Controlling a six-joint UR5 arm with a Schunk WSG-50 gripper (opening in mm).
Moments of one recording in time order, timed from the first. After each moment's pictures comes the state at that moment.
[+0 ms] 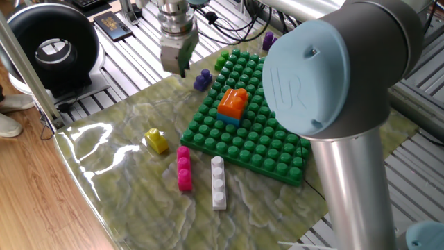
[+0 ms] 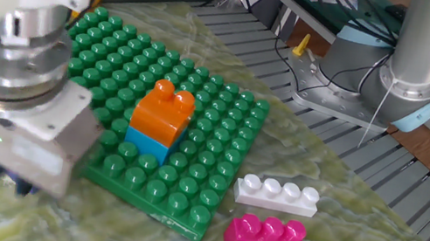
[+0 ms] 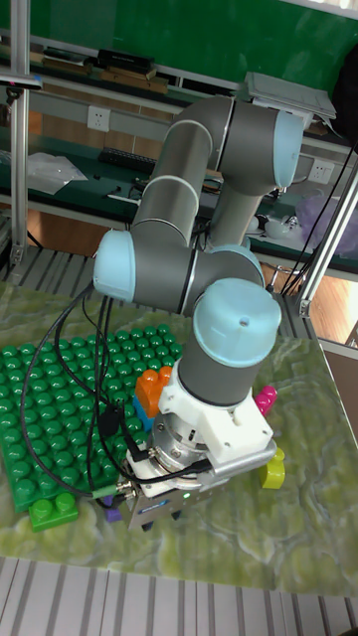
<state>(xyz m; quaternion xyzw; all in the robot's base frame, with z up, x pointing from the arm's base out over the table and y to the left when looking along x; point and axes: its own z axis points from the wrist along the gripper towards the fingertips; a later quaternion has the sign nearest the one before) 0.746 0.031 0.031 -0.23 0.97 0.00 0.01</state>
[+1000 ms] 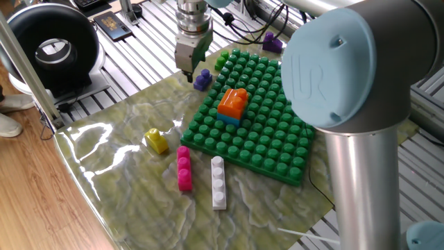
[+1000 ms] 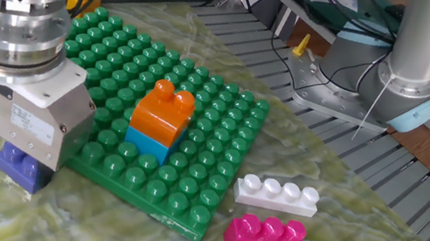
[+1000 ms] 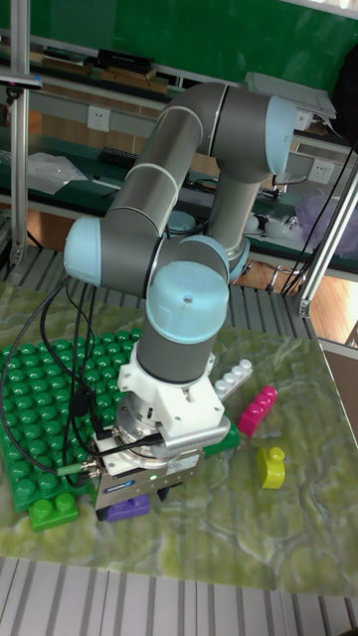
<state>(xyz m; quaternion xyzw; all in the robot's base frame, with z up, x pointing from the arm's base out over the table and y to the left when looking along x) 0.715 -0.019 0.023 -0.24 0.97 -0.01 0.00</state>
